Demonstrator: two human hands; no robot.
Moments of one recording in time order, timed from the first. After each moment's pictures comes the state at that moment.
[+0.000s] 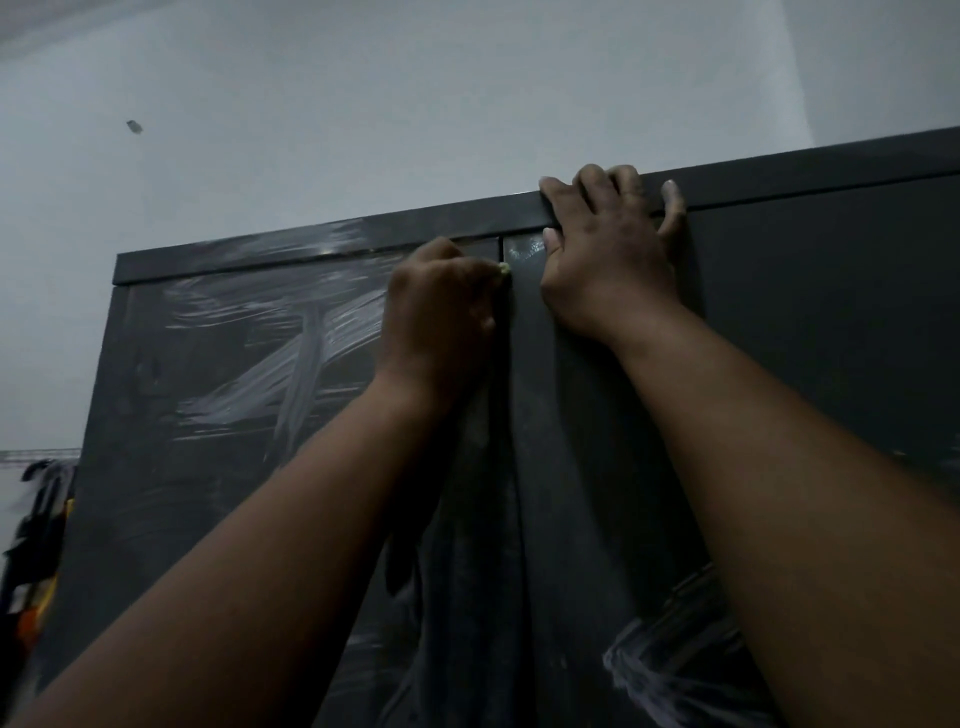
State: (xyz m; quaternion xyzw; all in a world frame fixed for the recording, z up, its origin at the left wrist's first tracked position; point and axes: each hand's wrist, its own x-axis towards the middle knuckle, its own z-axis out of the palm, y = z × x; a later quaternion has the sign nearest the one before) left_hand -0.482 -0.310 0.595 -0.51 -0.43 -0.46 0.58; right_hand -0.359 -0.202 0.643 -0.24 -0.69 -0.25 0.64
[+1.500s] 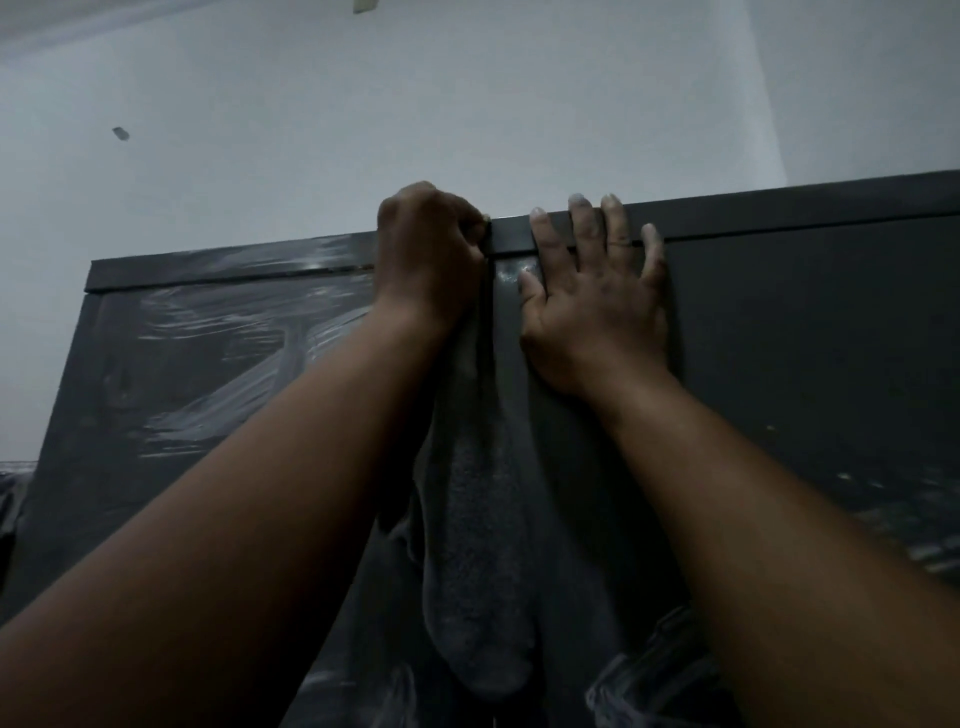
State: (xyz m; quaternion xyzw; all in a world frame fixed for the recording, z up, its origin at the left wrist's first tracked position) left_hand -0.474 -0.308 0.661 -0.47 -0.45 -0.52 0.55; right_hand -0.368 -0.192 0.622 -0.26 -0.66 -0.29 0.64
